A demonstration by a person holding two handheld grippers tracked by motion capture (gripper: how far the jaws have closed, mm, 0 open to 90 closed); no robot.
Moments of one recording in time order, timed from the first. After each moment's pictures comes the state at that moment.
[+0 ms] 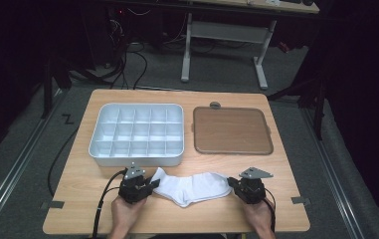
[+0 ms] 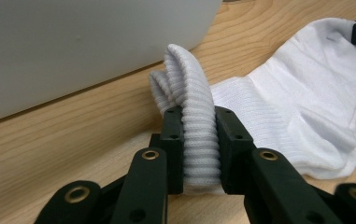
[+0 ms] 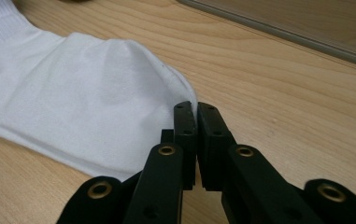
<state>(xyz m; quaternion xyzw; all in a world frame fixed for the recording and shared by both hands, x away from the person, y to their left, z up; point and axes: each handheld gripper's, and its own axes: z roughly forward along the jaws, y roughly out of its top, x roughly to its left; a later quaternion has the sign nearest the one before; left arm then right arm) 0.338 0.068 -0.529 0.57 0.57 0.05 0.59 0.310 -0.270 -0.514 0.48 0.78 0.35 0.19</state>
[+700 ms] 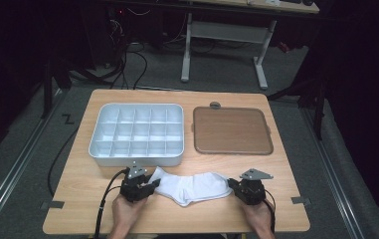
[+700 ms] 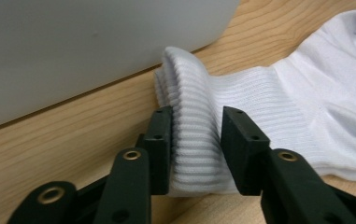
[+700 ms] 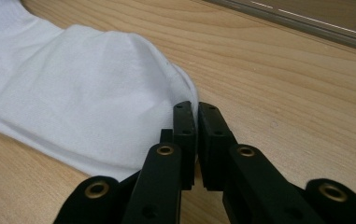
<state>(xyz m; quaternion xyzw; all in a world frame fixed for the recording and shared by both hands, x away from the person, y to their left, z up) 0.343 0.067 -0.536 0.58 0.57 0.08 0.58 0.310 -0.271 -0.523 0.48 0.78 0.35 0.18</state>
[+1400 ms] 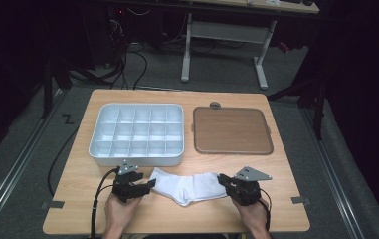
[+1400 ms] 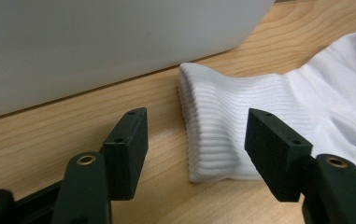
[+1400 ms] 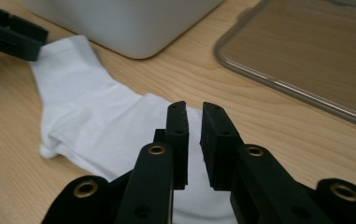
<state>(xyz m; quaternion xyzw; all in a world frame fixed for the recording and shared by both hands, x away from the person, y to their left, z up) 0.347 0.082 -0.524 0.55 0.62 0.08 0.56 0.298 -0.233 -0.483 0.42 0.79 0.41 0.19</state>
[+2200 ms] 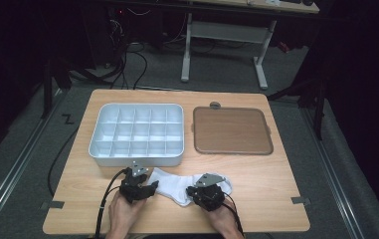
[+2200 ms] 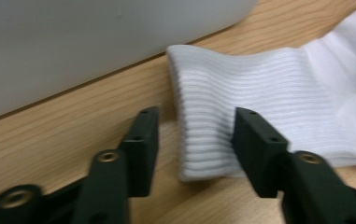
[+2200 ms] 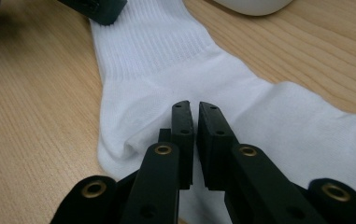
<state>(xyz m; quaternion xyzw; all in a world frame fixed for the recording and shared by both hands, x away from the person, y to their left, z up) 0.342 0.061 -0.534 0.60 0.59 0.13 0.53 0.308 -0.155 -0.527 0.37 0.85 0.37 0.13</state>
